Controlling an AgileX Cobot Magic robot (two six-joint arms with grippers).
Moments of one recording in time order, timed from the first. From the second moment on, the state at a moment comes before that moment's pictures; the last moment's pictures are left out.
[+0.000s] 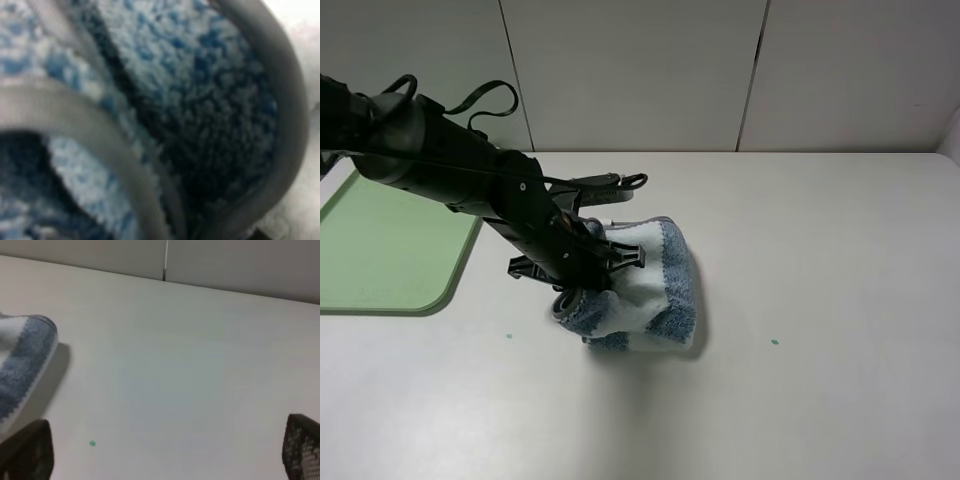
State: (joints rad) left arm -0.65 1.95 -0.98 -0.27 0.18 -0.30; right arm 0.13 0.00 -0.50 0.09 1.03 -0.16
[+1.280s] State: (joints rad) left arm -0.33 1.67 -1.02 0.03 0.58 -0.18; right arm 0.13 0.00 -0.50 0.09 1.03 -0.16
